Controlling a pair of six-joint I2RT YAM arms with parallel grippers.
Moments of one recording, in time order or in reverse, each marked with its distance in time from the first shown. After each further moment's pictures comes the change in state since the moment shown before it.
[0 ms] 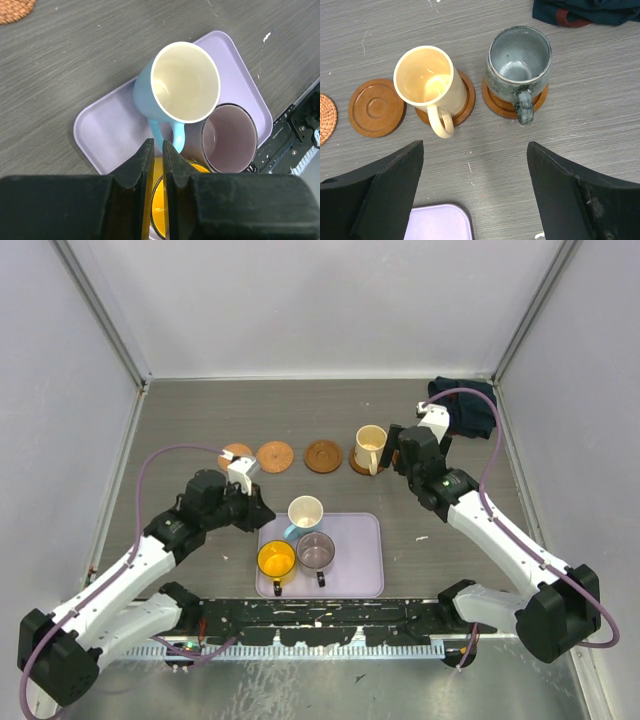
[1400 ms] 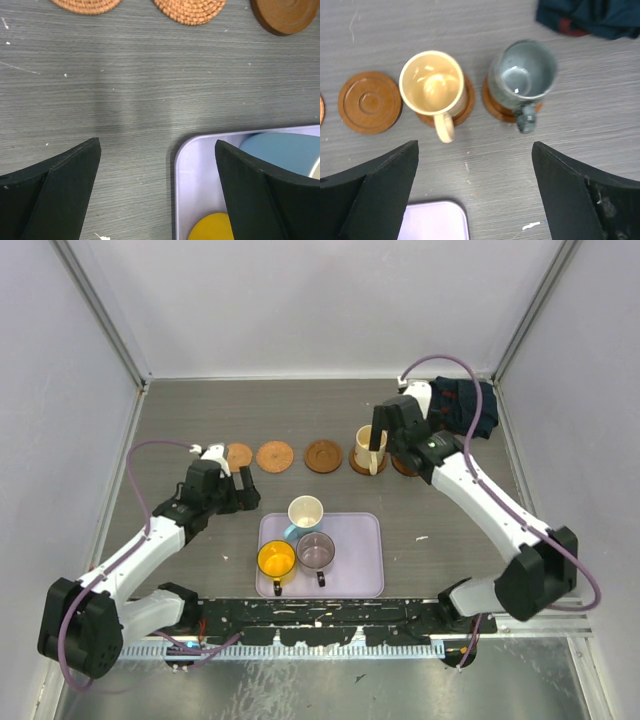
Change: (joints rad) left arm 0.193 0.208 -0.024 0.070 -0.335 -0.134; right arm 0.000 0.275 0.339 -0.243 -0.042 -0.059
